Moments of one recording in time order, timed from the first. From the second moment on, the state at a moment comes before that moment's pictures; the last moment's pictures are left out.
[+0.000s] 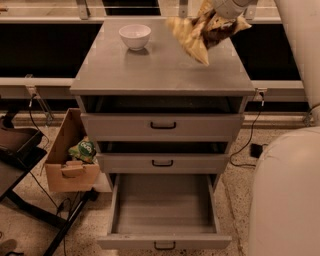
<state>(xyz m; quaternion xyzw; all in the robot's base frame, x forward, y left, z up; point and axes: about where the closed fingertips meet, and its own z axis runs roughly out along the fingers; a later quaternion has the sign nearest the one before) 0.805 -0.146 1.007 -0.84 0.30 -0.31 0.33</state>
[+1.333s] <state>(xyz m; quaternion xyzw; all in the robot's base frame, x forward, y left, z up) 0.806 -0.157 1.043 -0.83 0.31 -0.33 0.33</state>
